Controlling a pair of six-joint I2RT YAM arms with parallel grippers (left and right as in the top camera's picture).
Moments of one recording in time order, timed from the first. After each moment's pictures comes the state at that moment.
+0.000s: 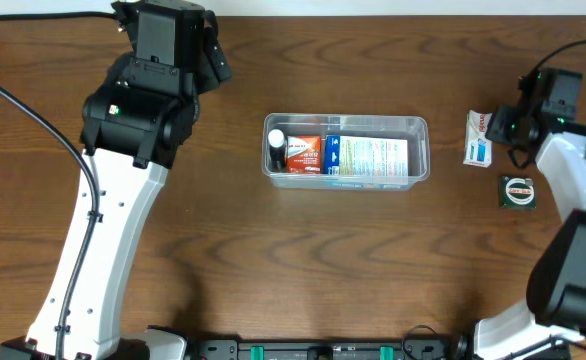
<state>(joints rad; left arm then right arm) -0.28 1.52 1.76 -0.97 -0.43 -0.51 -0.25 1.79 1.22 -0.43 -0.03 0.12</state>
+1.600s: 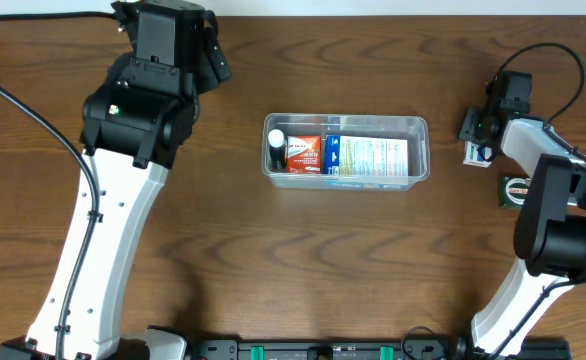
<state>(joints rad) -0.28 1.52 1.76 -0.97 -0.43 -0.51 -0.17 2.05 1.26 -0.28 0.07 0.16</state>
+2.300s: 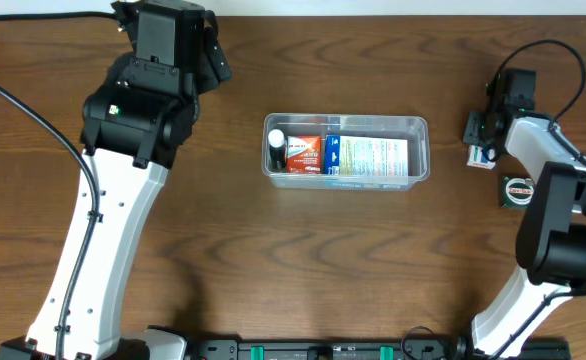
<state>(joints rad) -0.28 1.52 1.76 -0.97 -0.43 -0.51 -0.17 1.99 1.27 -0.38 0.10 0.09</state>
